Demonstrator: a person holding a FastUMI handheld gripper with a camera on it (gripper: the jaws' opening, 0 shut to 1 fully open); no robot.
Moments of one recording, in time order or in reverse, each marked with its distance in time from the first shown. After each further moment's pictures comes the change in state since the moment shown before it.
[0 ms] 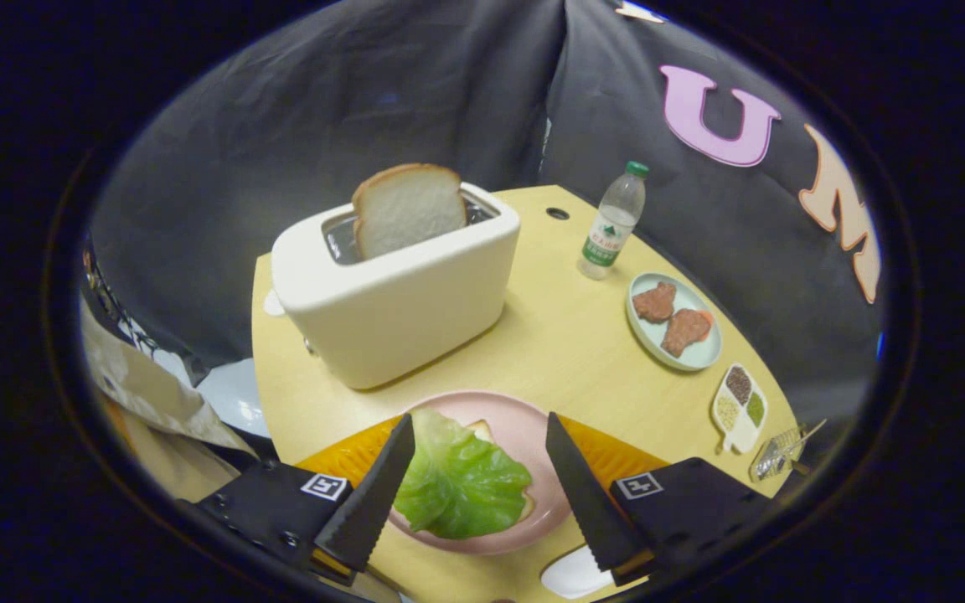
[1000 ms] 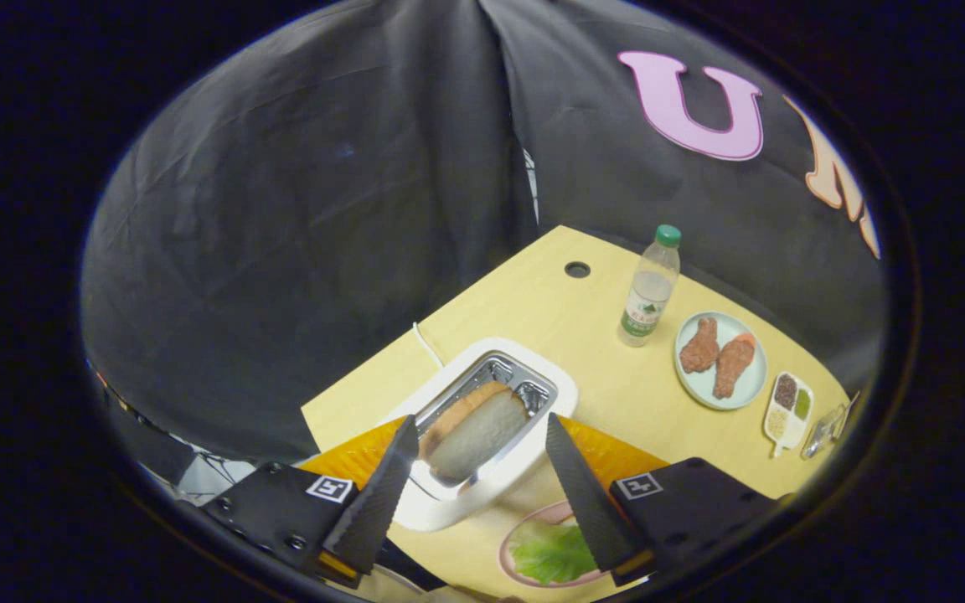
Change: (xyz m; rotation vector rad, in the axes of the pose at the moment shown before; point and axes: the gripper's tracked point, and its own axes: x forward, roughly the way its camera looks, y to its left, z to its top) arm 0.033 0.053 0.156 0.323 -0.026 0.099
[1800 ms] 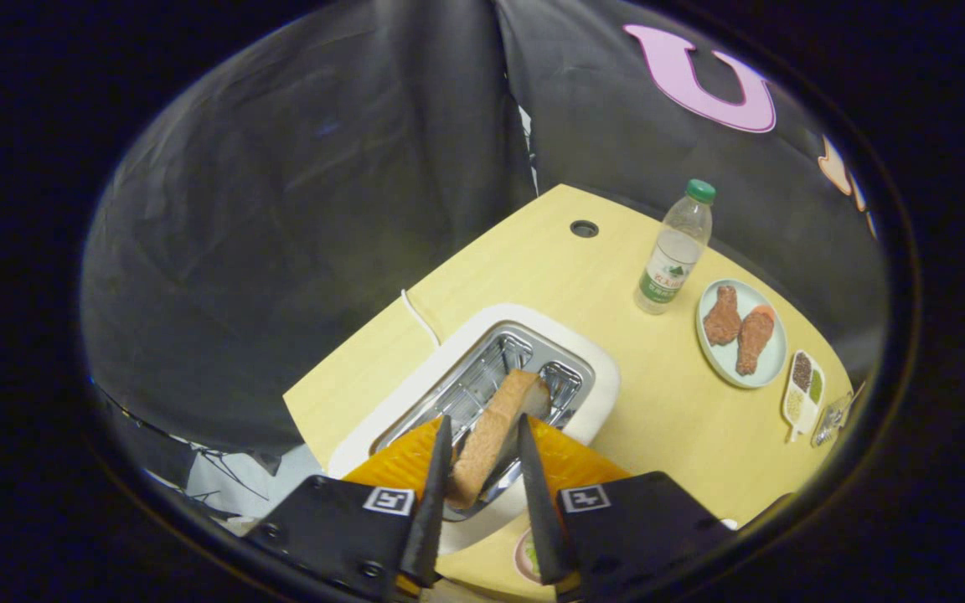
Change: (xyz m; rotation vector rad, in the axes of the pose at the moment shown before) arm 0.036 0.004 -0.030 -0.009 0.113 -0.037
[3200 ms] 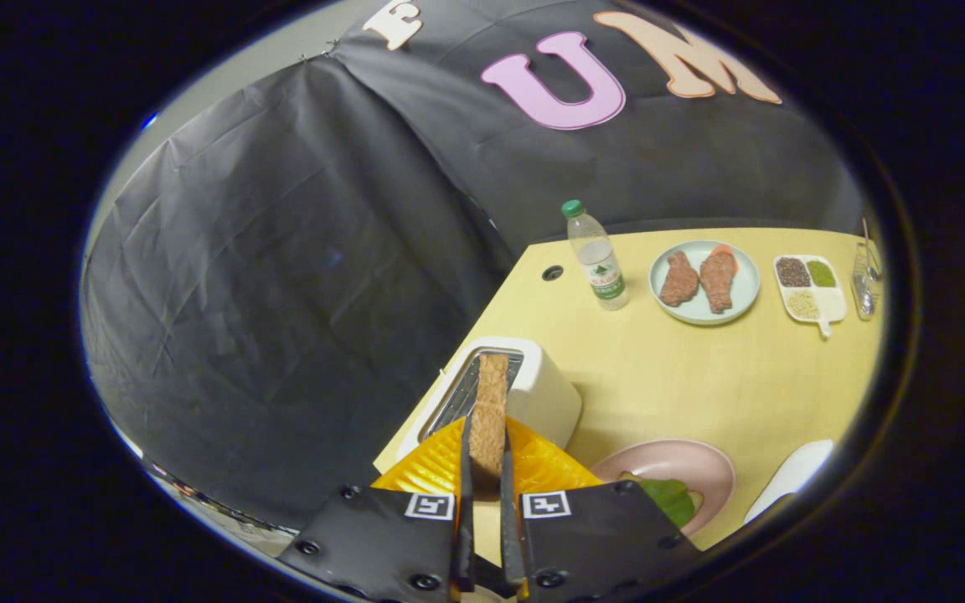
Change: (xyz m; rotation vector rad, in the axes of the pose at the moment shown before) arm -0.120 -0.054 -0.029 0.442 -0.336 0.190
